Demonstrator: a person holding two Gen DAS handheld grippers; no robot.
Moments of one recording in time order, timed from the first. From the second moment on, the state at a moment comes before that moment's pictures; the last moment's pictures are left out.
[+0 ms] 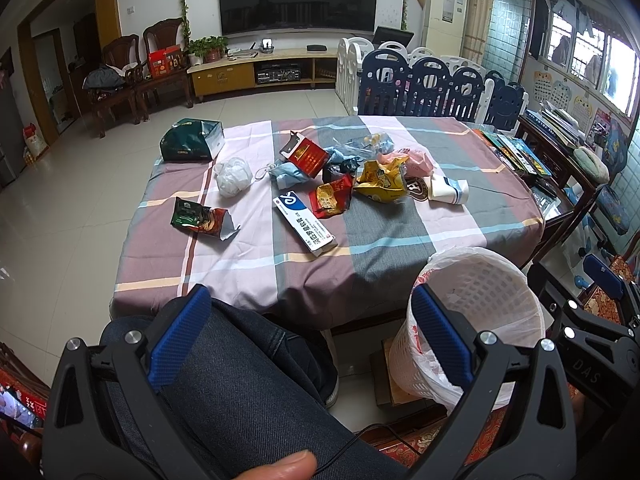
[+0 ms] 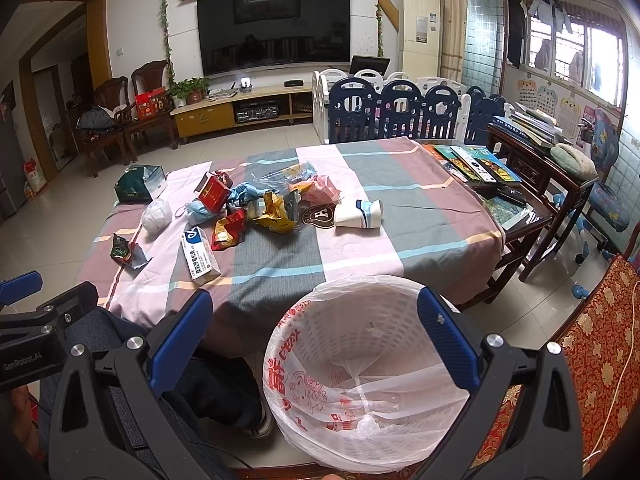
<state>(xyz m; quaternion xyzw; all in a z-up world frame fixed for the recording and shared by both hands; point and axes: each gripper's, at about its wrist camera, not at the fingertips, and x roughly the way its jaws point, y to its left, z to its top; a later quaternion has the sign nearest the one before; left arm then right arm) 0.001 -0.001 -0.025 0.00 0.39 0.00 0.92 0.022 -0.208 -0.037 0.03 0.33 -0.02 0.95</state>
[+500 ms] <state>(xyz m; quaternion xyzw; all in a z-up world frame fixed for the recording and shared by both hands) 0.017 0.035 -0.036 -0.07 0.40 0.02 0.91 0.024 -0.204 -0.027 0.05 0.27 -0.02 0.96</state>
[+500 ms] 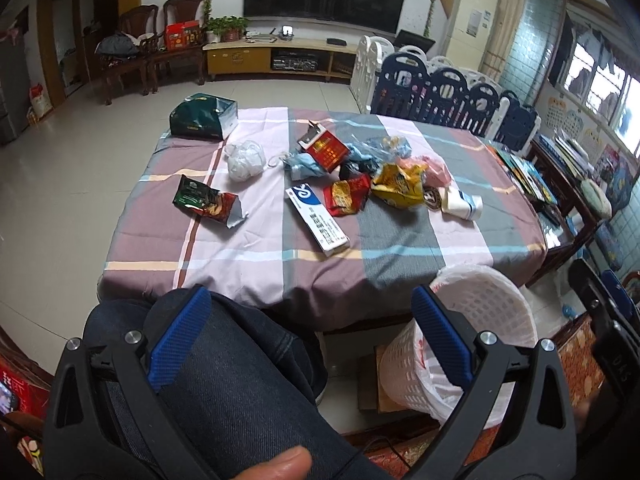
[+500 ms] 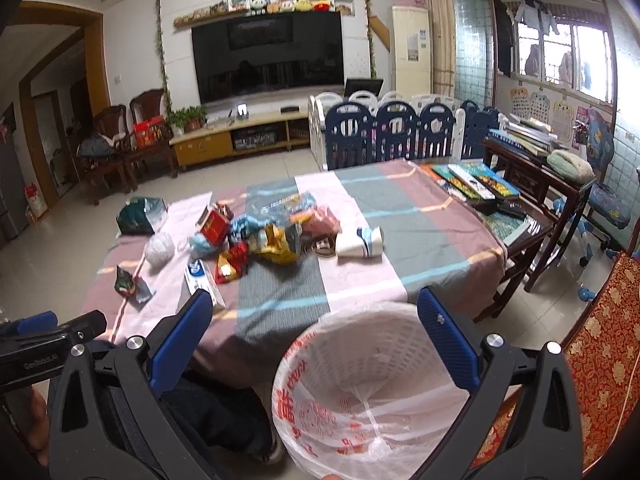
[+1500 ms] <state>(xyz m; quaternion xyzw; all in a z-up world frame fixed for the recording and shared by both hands) 0.140 0.231 -0.148 -0.38 0.48 0.15 0.78 0.257 -0.021 -0.175 -0.04 0.48 0.18 0.86</state>
